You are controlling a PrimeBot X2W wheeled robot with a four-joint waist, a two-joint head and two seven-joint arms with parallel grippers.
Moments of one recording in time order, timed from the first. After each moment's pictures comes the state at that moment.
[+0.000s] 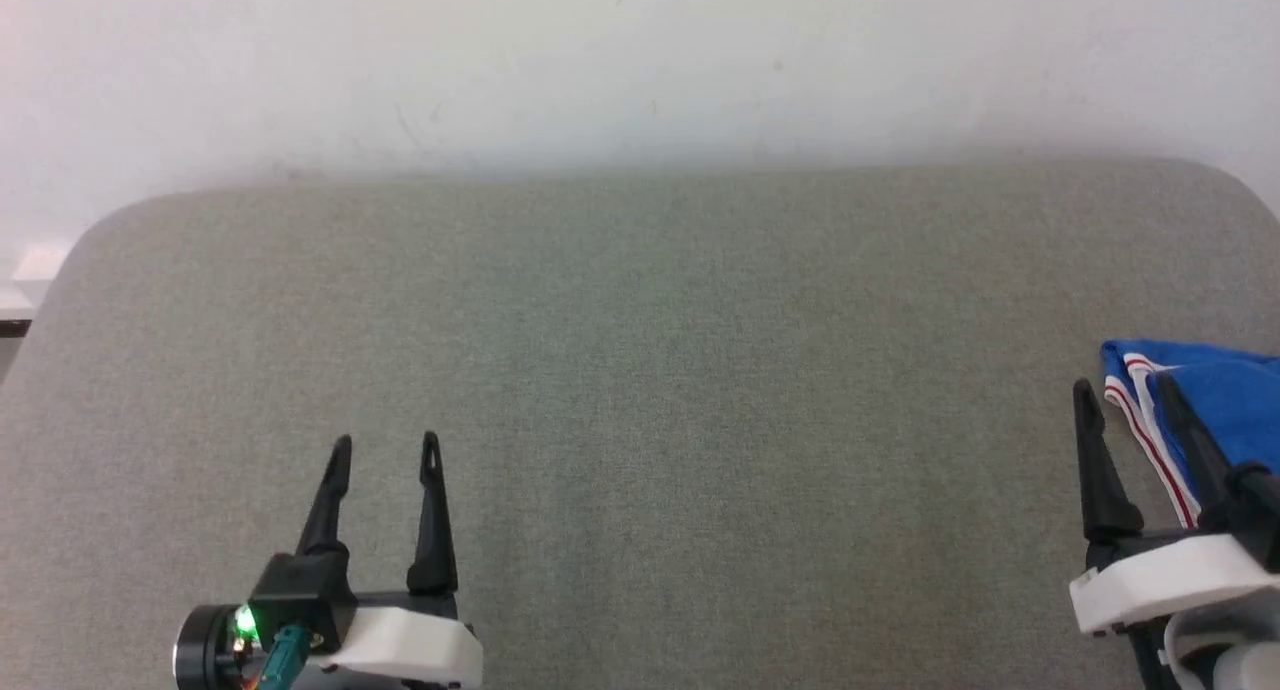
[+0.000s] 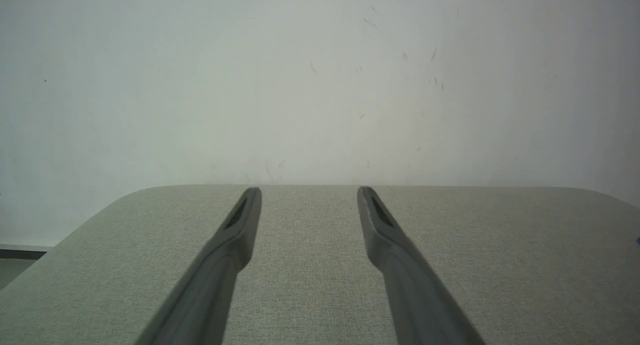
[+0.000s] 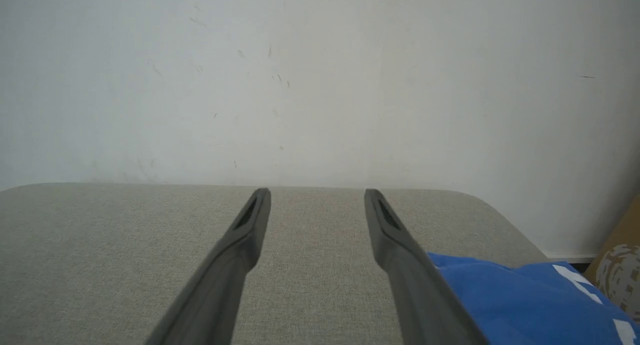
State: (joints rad) left arm 0.03 0.28 -0.32 -0.05 -0.30 0.34 -0.26; right arm 0.00 -0.13 -0.11 0.03 0.14 0.13 -0.15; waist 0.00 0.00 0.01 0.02
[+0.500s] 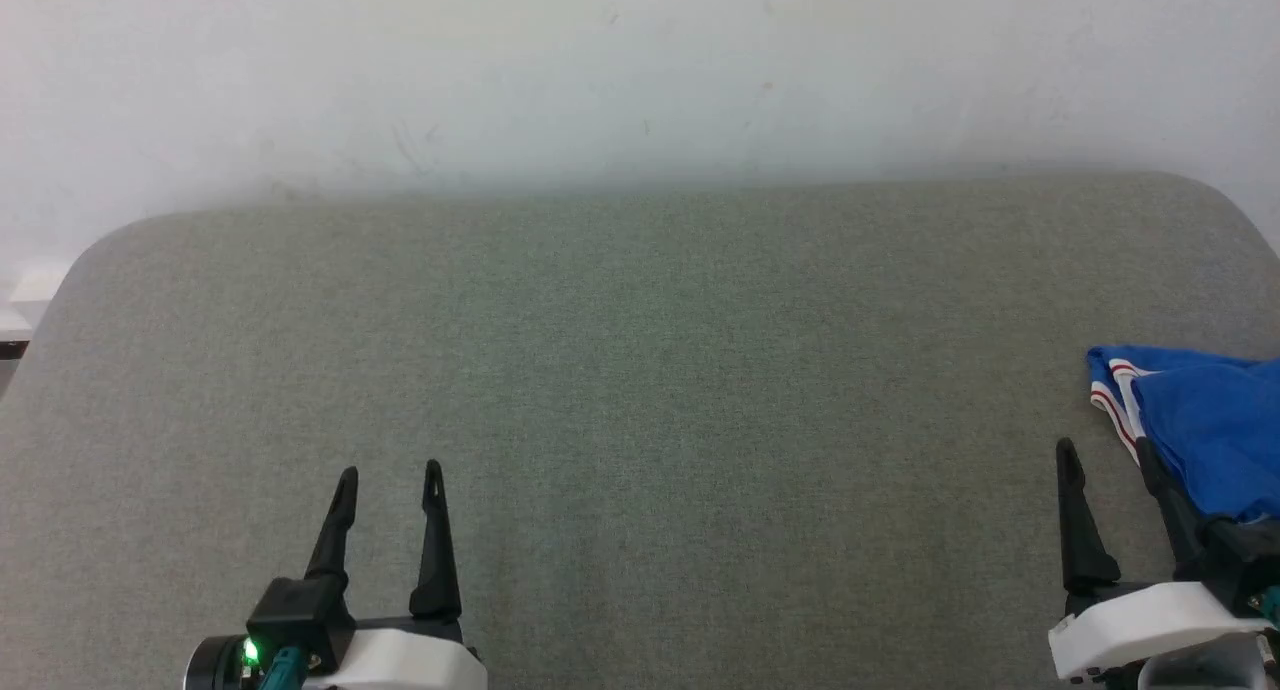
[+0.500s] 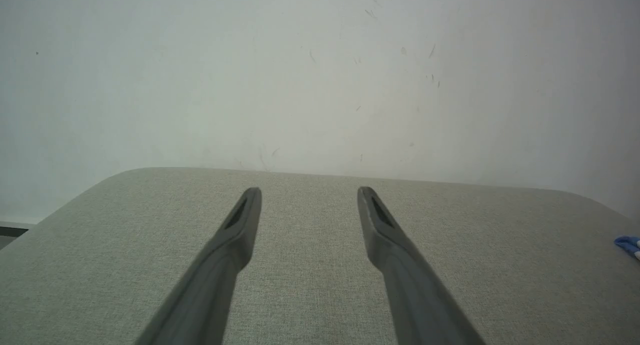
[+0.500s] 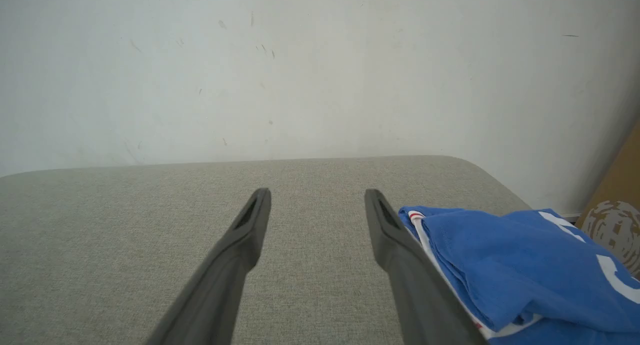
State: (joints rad) left arm 0.08 0.21 -0.26 -0.03 -0.30 0.26 -0.26; right arm 0.06 -0.05 -0.15 0.09 0.10 0.13 -0.19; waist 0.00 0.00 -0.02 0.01
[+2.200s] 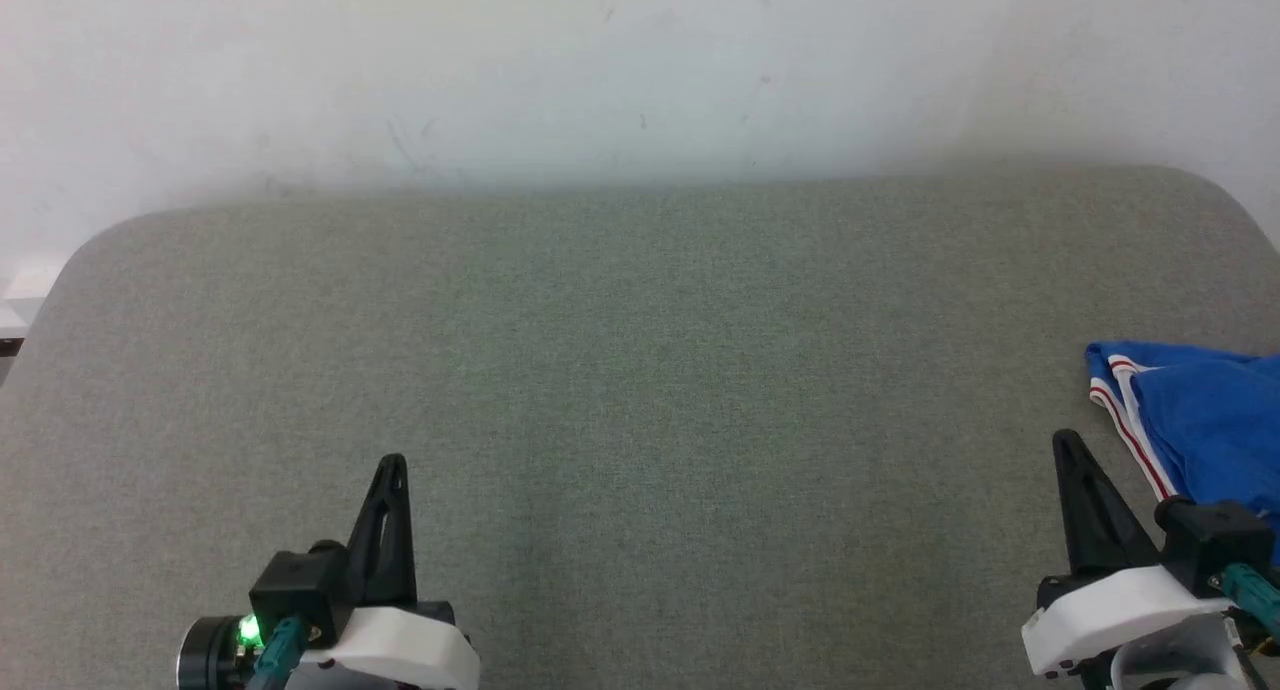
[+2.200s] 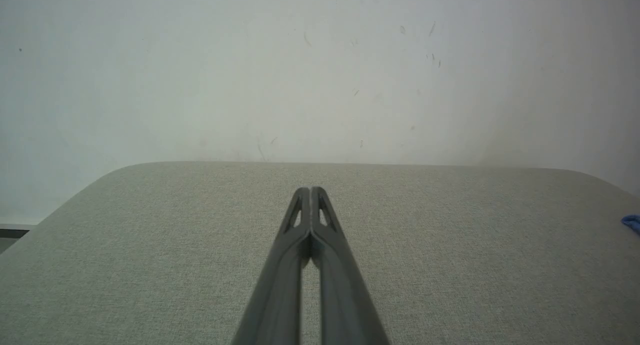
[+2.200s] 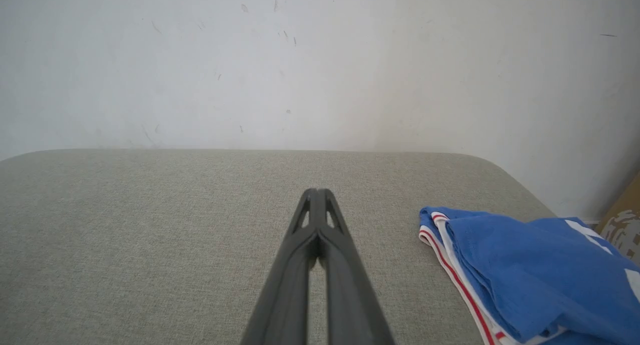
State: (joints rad) left arm 0.07 0.16 -0.17 -0.02 -0.20 0.18 -0.17; right arm 0.05 -0.06 -0.10 0.07 0.07 0.13 -0.12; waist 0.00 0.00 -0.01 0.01
